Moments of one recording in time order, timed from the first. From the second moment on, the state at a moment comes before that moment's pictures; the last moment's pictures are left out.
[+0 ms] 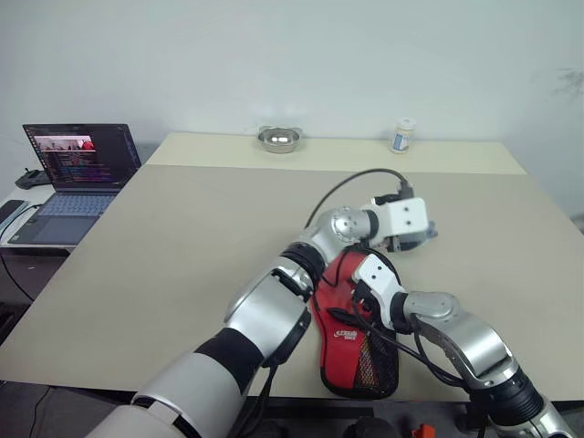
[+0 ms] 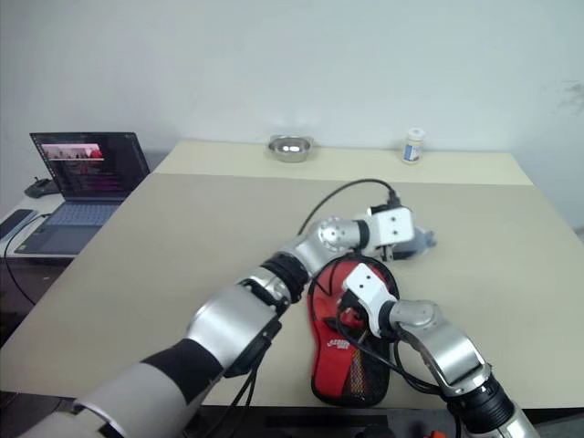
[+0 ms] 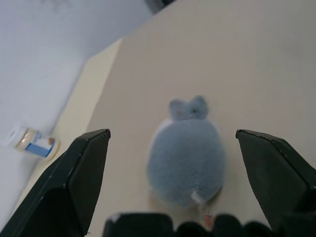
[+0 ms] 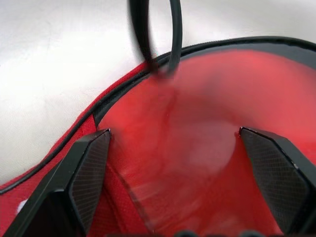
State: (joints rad) left arm -1.34 -0.05 -0.26 1.31 0.31 -0.41 -0.61; right arm -0.31 -0.44 0.31 -0.40 0.20 0.92 0.56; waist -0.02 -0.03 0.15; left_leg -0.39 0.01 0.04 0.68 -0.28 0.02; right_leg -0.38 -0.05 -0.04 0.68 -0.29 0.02
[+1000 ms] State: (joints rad) left arm -0.80 0.18 -0.31 0.71 0.04 -0.21 -1.27; right arm -0.39 -0.88 0.04 -0.39 0.24 0.90 0.61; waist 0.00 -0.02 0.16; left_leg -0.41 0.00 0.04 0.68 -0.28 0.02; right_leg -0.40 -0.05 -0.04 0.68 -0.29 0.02
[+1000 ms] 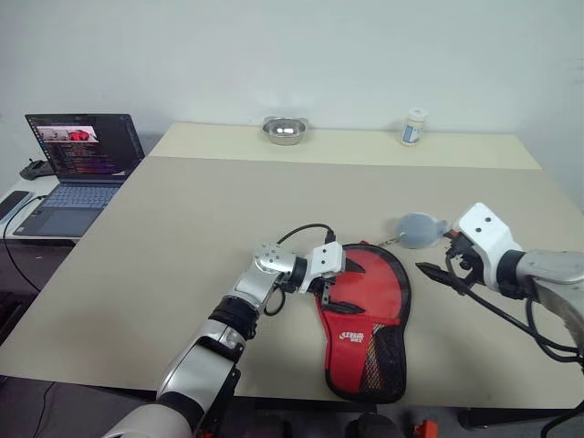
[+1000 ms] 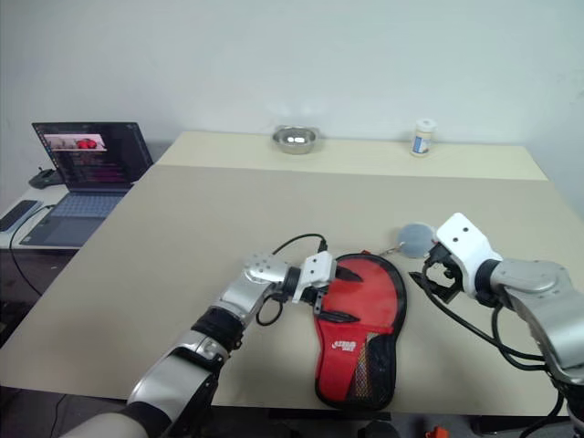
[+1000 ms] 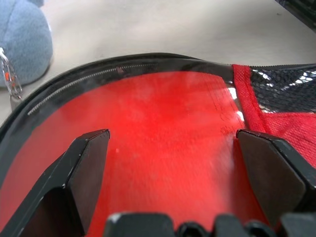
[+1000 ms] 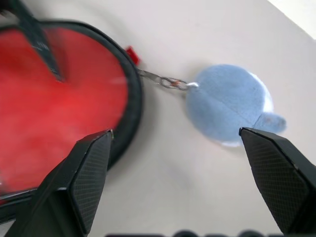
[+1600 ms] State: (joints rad) left arm -0.79 0.17 -0.33 0.71 0.04 -0.23 -1.25; right arm -0.70 -0.73 0.31 0.30 -0.14 0.37 0.65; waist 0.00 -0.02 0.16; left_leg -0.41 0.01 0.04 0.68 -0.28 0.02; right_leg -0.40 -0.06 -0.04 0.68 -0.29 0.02
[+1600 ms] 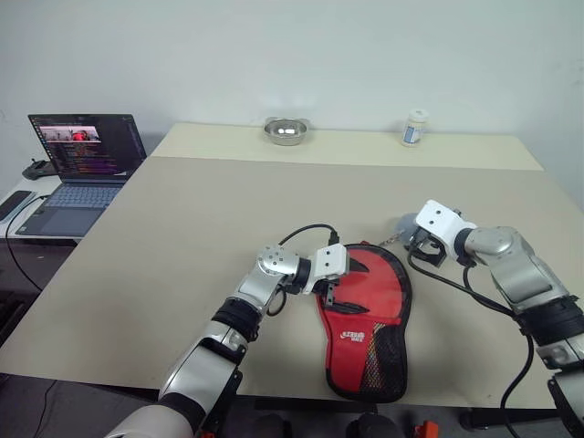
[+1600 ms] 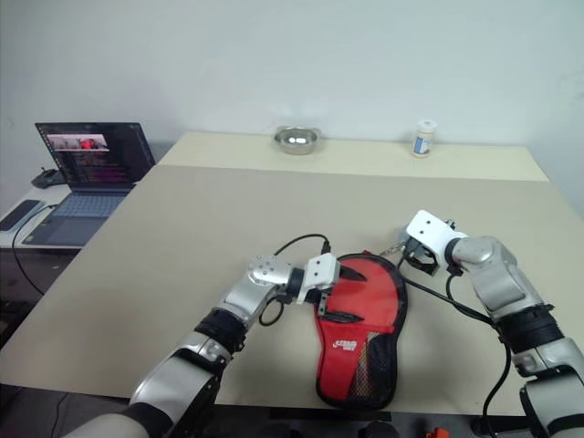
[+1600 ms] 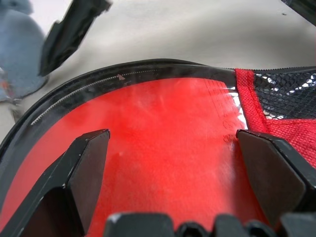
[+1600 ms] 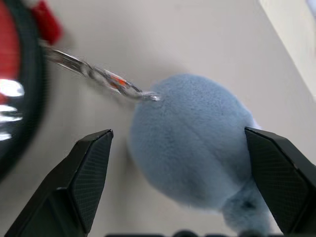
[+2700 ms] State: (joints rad) left arm -0.88 0.08 -0.32 1.06 0.04 -0.43 -1.19; right arm -0.01 -1.18 0.02 -0.32 -0.19 0.42 0.99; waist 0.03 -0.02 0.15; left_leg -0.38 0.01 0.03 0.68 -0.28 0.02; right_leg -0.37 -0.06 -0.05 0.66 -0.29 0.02
